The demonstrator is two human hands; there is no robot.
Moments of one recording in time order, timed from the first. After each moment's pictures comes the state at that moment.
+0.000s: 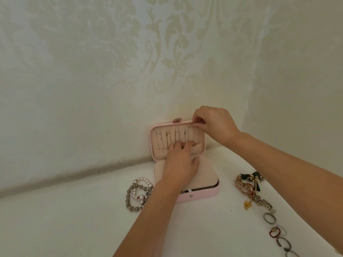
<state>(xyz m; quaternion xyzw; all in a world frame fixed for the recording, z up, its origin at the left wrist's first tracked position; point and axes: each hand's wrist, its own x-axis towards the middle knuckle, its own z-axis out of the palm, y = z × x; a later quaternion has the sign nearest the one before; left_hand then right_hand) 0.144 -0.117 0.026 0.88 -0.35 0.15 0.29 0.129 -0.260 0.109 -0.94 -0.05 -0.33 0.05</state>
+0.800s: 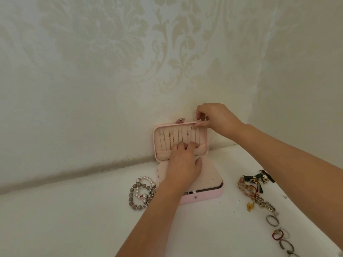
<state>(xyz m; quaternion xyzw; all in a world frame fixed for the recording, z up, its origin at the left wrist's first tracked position) 0.143 -0.117 0.025 0.88 -0.35 0.16 0.29 0.146 -0.274 0.124 -0.97 -0.06 -0.23 0.08</state>
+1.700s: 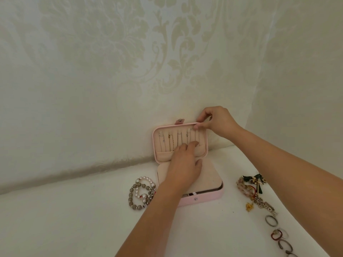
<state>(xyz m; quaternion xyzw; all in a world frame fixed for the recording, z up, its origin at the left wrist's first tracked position) 0.144 -0.117 0.024 0.86 -0.37 0.13 0.32 0.146 -0.271 0.113 -0.91 0.04 -0.22 0.35</state>
